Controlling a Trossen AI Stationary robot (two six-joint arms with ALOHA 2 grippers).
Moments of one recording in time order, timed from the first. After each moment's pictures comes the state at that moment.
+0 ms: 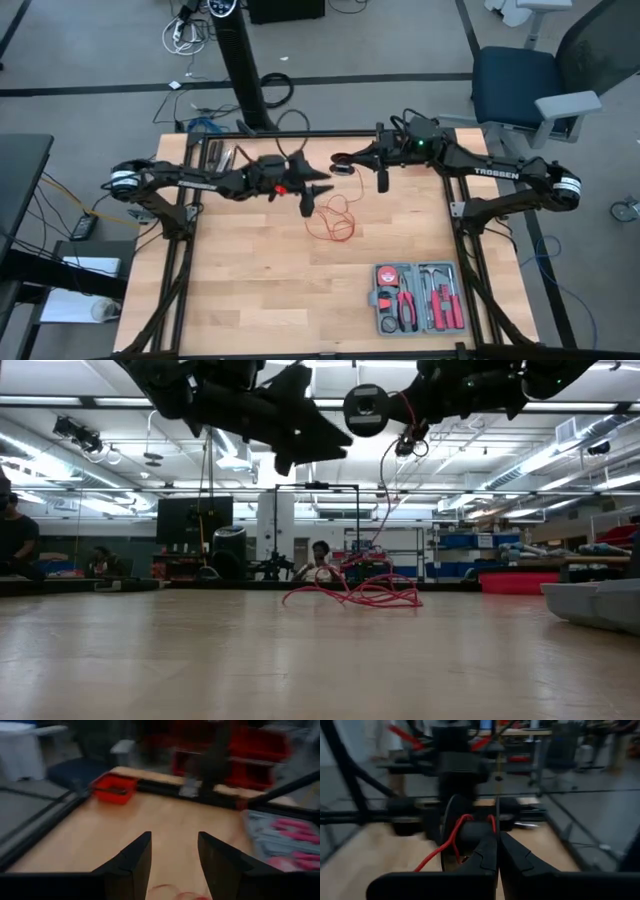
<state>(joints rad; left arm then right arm) 0.18 1.52 0.86 0.47 0.02 -0.12 -0.42 1.16 0.79 0.27 -0.39 -0.05</state>
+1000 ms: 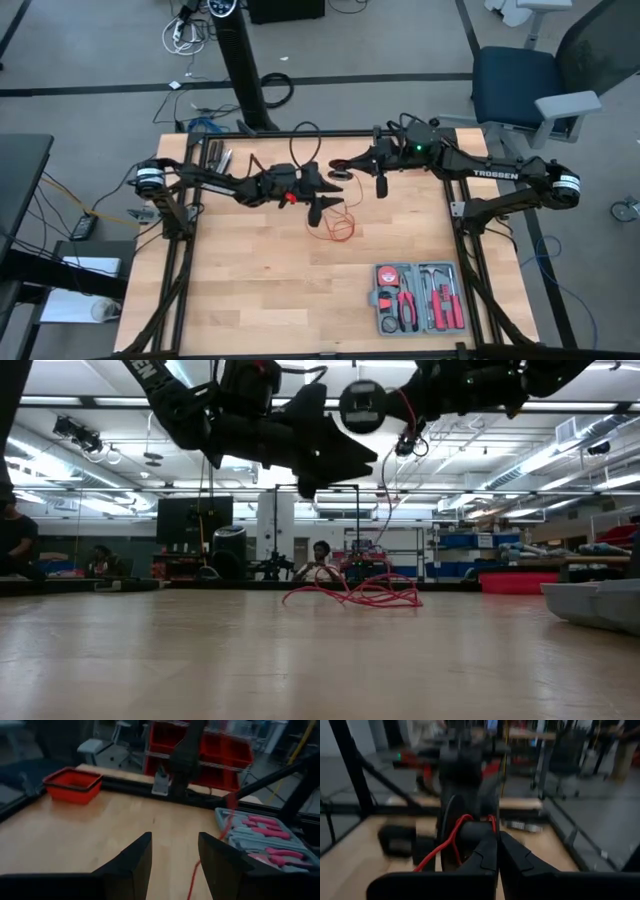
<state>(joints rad) 0.16 1.72 0.87 0.71 0.14 -0.15 -0.38 1.17 0.79 0.27 -0.36 -0.10</state>
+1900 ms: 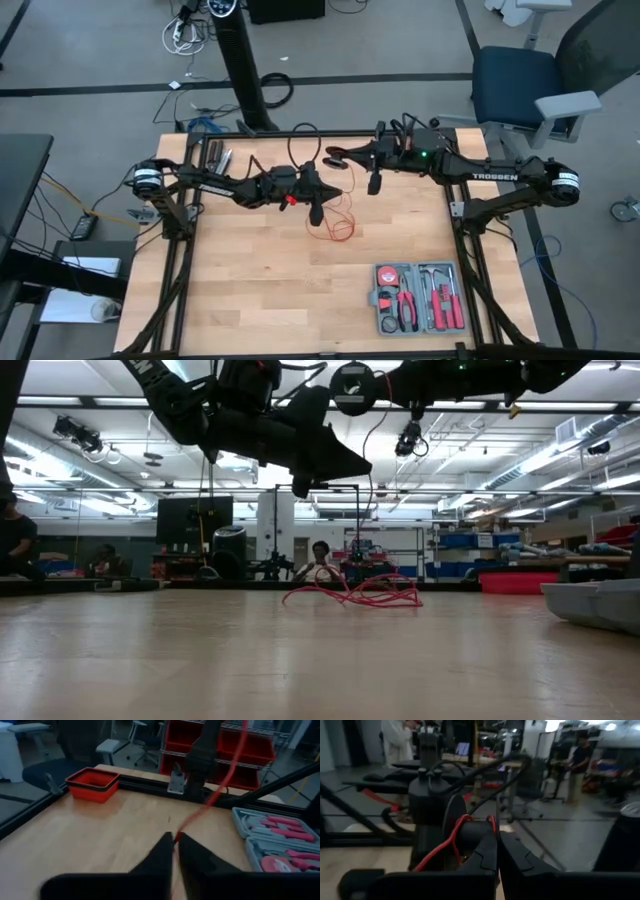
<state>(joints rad) 0.14 1.70 0.87 0.66 0.03 -0.14 -0.29 1.18 0.79 0.44 -0.12 -0.10</state>
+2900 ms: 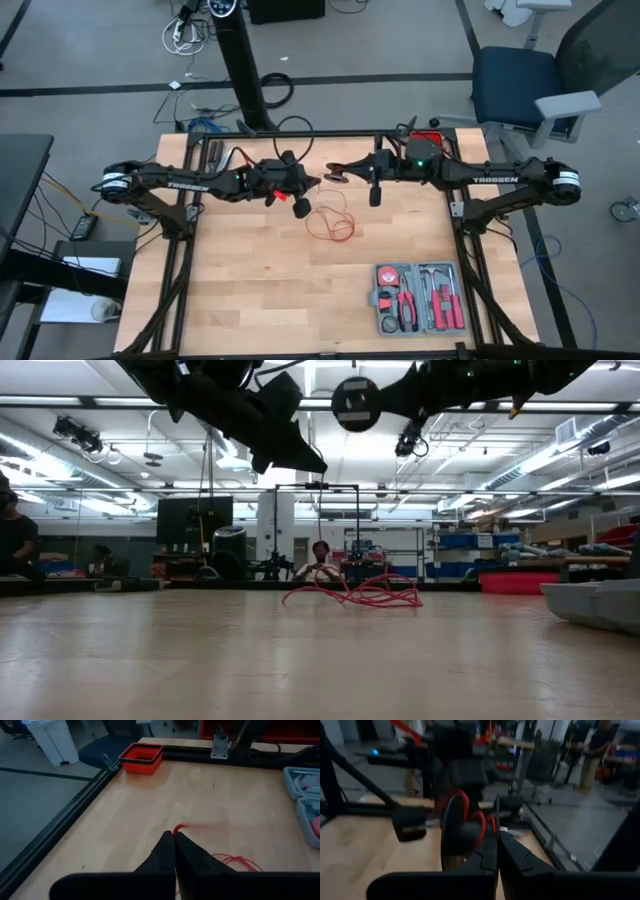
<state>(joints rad) 0.15 1.45 0.87 0.20 -0.17 -0.01 -0.23 1.17 0.75 0.36 -0.10 -0.15</state>
